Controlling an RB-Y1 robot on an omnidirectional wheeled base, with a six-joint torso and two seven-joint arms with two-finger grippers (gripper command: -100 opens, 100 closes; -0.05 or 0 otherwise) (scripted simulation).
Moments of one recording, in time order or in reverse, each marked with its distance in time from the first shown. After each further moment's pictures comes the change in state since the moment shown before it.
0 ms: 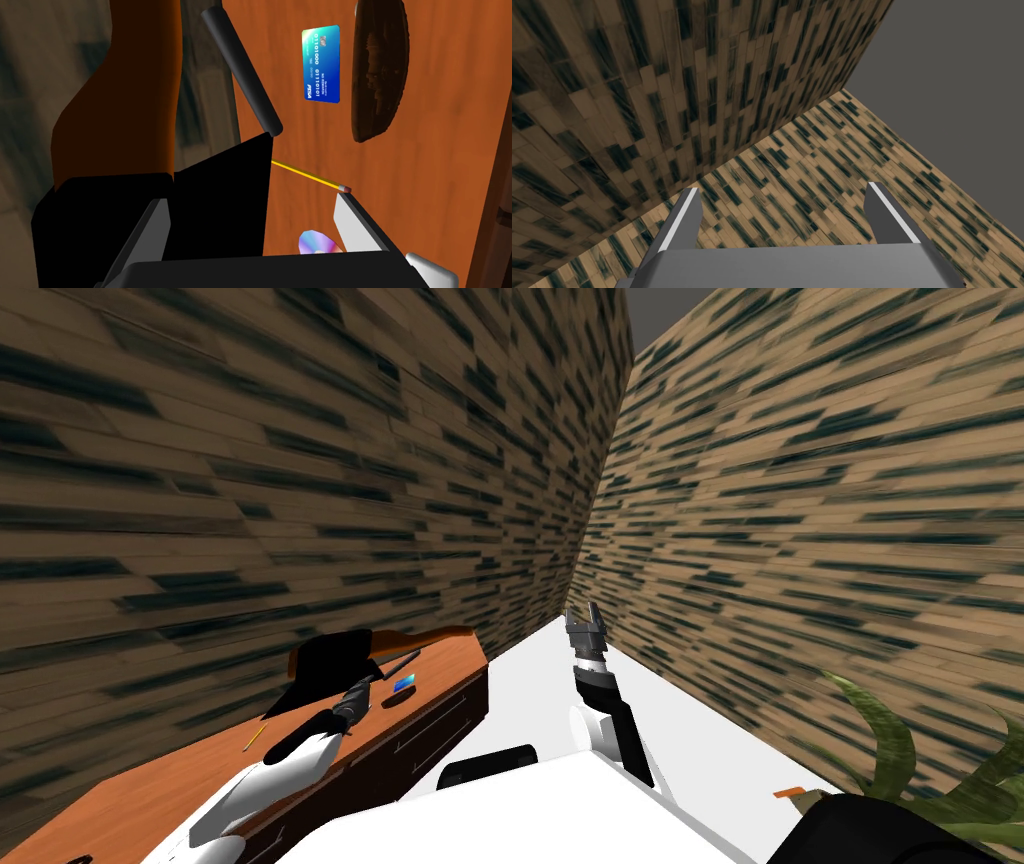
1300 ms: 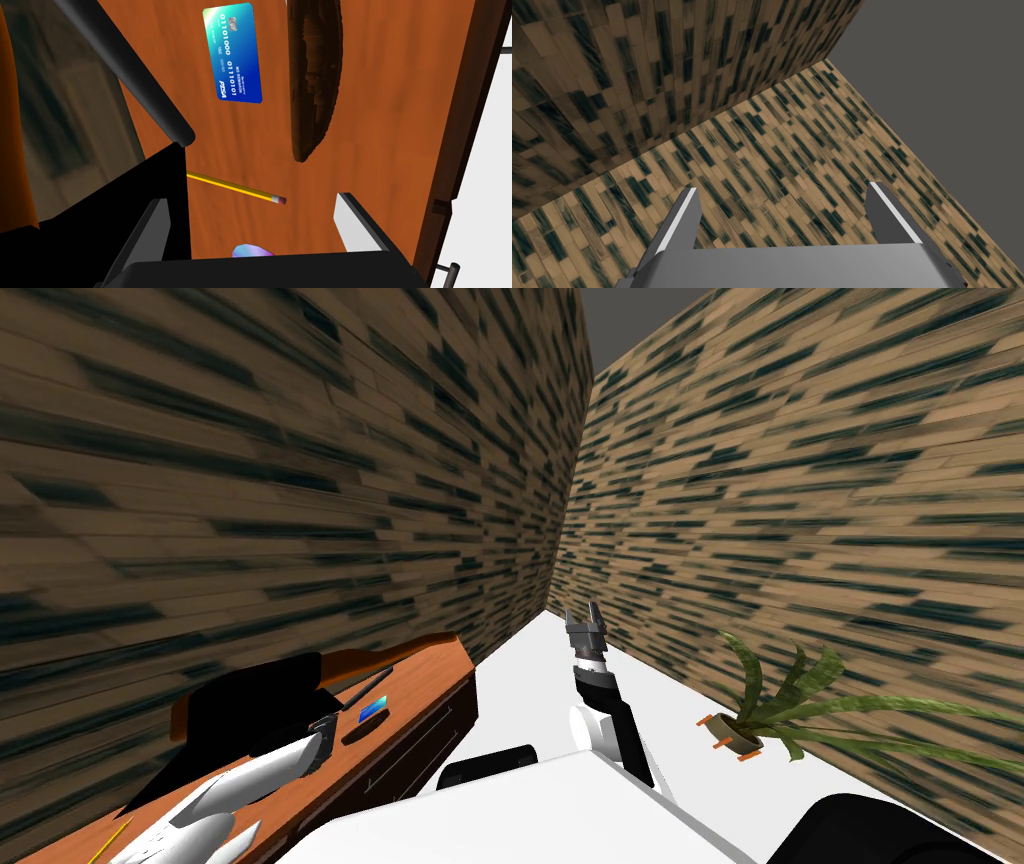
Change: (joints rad) left arm -0.156 0.094 0.032 0.379 0.059 0.222 0.030; right arm 0.000 0.000 0.000 0.000 0.000 0.000 0.000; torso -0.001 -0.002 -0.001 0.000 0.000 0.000
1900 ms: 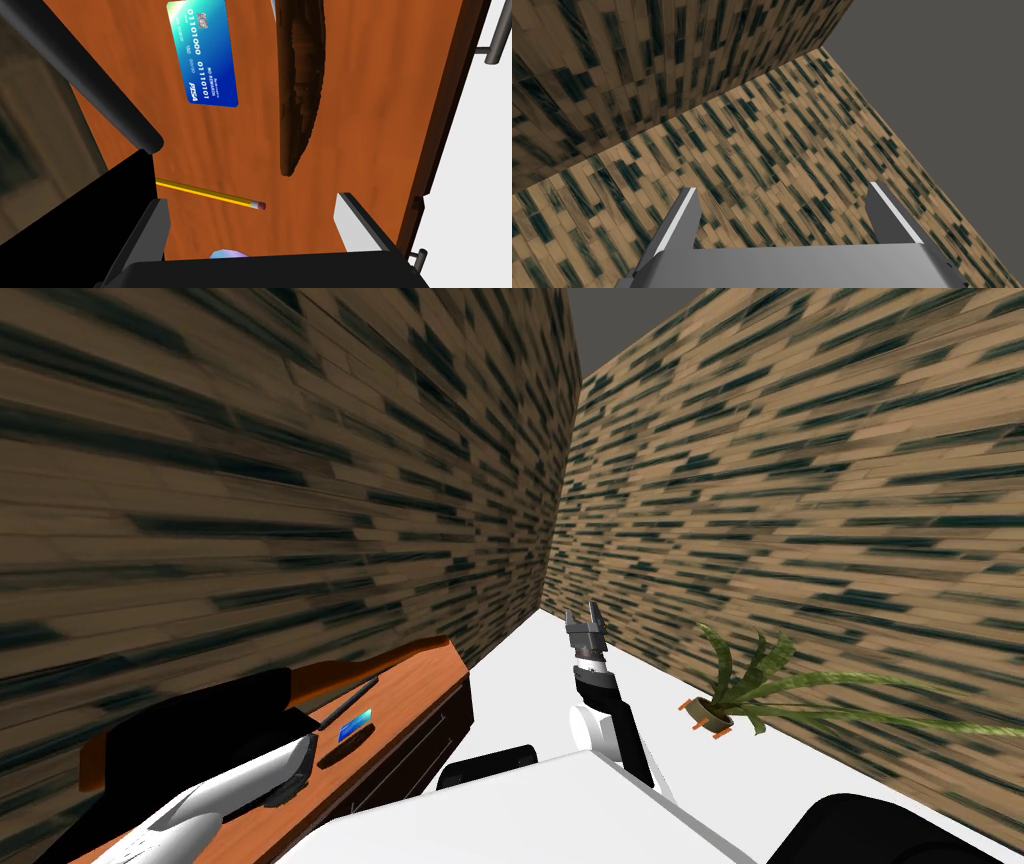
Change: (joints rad) left arm -0.050 0.038 0.013 0.139 0.020 0.090 0.012; right arm 0.000 0.000 0.000 0.000 0.000 0.000 0.000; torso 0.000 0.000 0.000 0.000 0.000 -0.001
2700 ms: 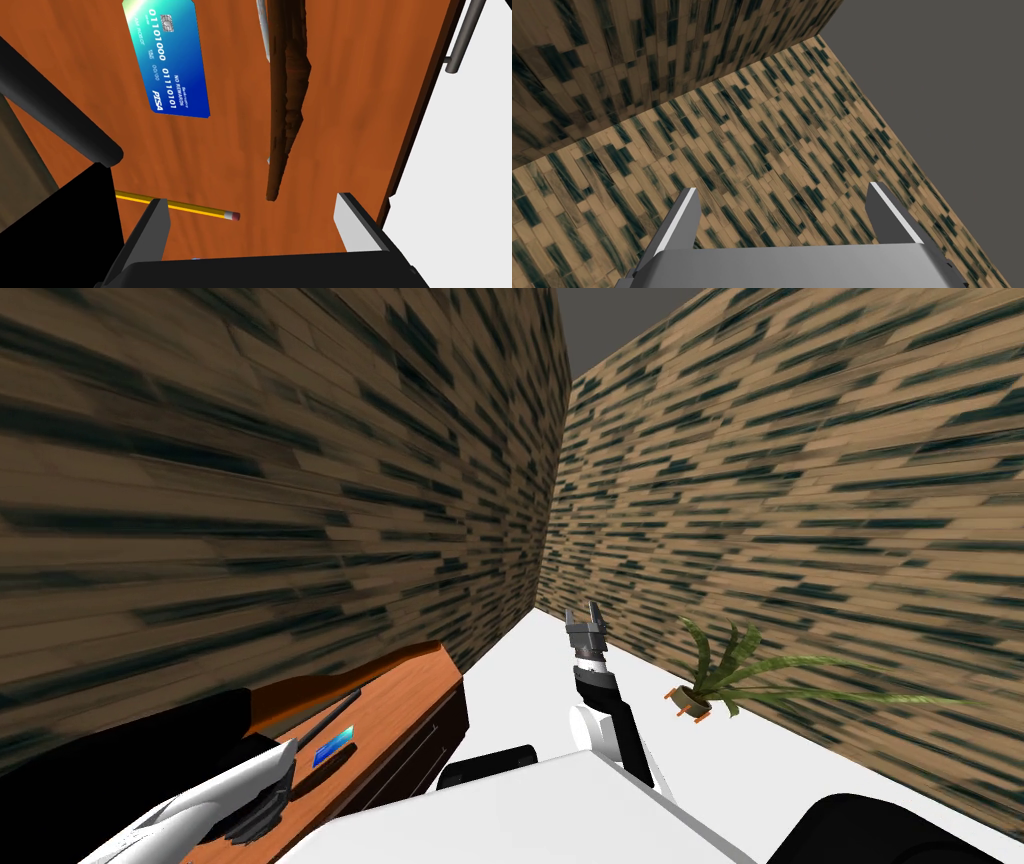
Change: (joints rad) left arm -0.126 0.045 0.008 0.289 0.037 0.040 -0.024; right arm 0.000 0.000 0.000 0.000 0.000 0.000 0.000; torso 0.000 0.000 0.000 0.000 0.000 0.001
